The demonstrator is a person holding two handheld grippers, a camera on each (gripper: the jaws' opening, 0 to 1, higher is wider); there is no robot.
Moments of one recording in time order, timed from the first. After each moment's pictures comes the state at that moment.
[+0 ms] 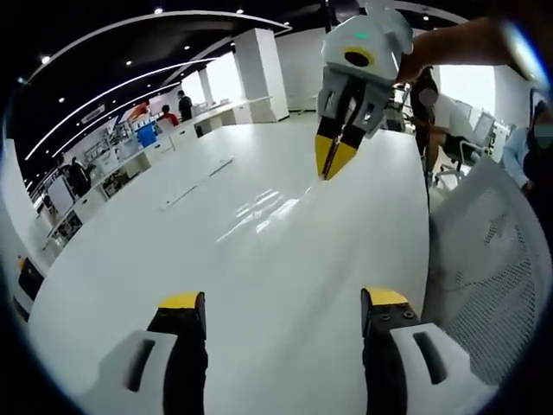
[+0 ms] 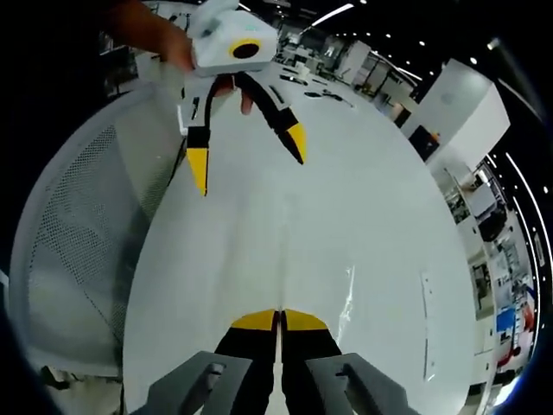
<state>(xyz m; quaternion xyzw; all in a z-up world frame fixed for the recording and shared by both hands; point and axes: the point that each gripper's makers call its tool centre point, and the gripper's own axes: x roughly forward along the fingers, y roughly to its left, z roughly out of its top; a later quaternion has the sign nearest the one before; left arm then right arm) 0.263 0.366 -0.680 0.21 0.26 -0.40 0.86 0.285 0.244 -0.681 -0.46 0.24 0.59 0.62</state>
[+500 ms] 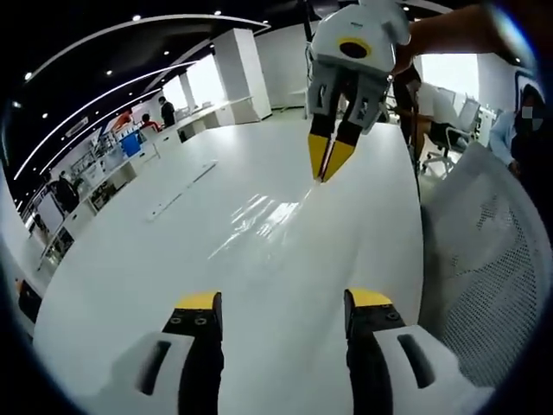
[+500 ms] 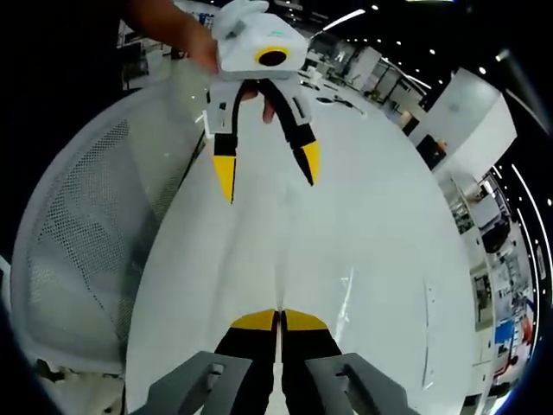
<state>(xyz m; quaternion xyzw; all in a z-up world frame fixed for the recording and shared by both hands) 0.260 0.350 -0.682 0.23 0.25 -0.44 0.83 0.267 0.247 -0.675 -0.46 0.23 0.60 0.61</state>
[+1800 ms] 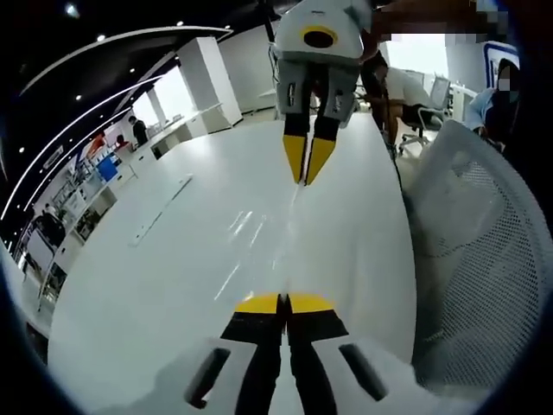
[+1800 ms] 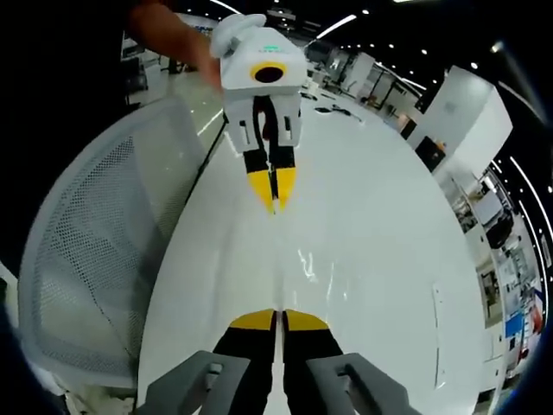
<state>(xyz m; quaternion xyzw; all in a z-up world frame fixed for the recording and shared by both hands) 0.256 0.343 -0.685 0.28 0.23 -0.49 0.79 0.261 0.251 -0.674 -0.43 0.23 0.62 0.62</state>
